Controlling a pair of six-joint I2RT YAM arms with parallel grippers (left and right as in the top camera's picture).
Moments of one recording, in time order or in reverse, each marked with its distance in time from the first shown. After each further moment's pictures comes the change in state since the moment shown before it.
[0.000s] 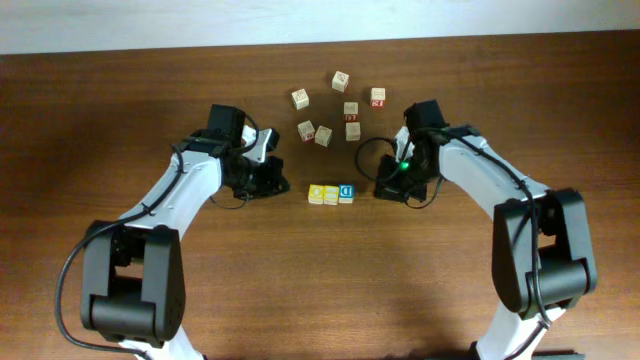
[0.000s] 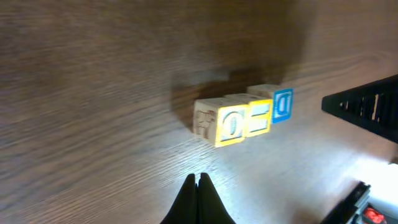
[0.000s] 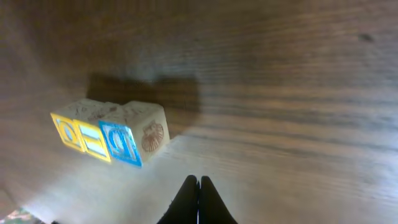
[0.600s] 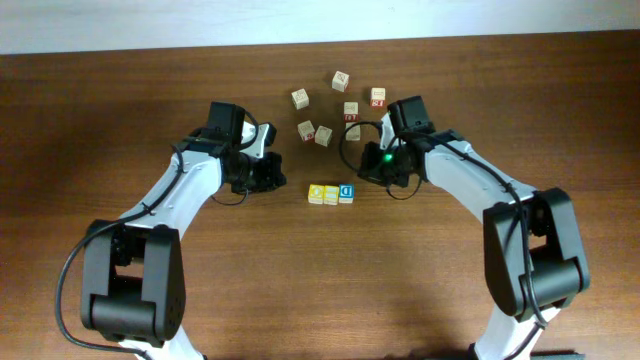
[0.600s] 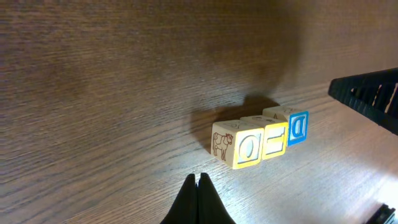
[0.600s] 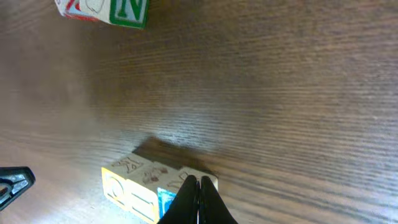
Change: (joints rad) left arm 0.000 0.002 0.000 0.059 -0.059 -0.018; right arm 0.066 0.003 -0.009 0.250 0.057 0.063
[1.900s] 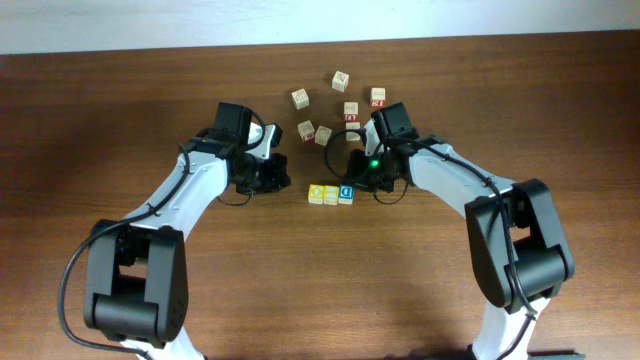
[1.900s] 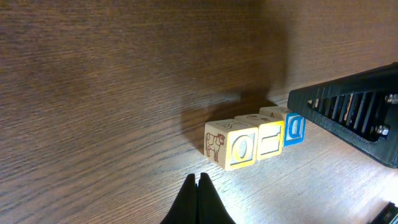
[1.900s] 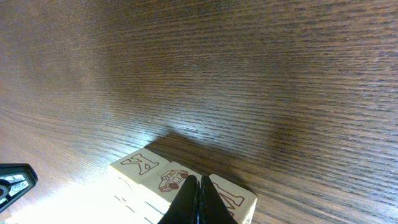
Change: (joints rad) left arm -0.030 0.000 0.000 0.007 -0.016 -0.004; right arm 0.051 0.060 0.000 0.056 -0.057 0.007
